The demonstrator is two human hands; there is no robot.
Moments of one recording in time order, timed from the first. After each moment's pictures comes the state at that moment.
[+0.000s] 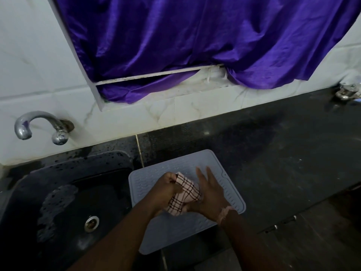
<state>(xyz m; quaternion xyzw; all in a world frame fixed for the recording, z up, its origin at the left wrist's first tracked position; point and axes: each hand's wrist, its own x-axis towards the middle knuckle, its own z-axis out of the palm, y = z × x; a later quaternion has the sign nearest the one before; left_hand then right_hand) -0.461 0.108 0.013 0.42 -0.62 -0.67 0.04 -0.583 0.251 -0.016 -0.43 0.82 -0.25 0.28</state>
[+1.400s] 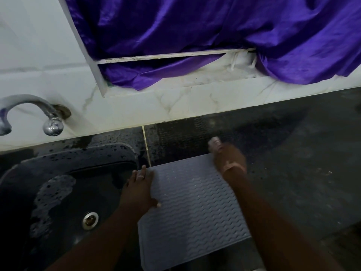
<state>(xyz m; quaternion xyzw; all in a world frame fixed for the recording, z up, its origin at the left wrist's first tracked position) -0.410 -0.004 -0.065 0.40 -0.88 -0.20 -0.14 -0.677 0.115 0.012 -0.21 0.95 -0.16 0.18</state>
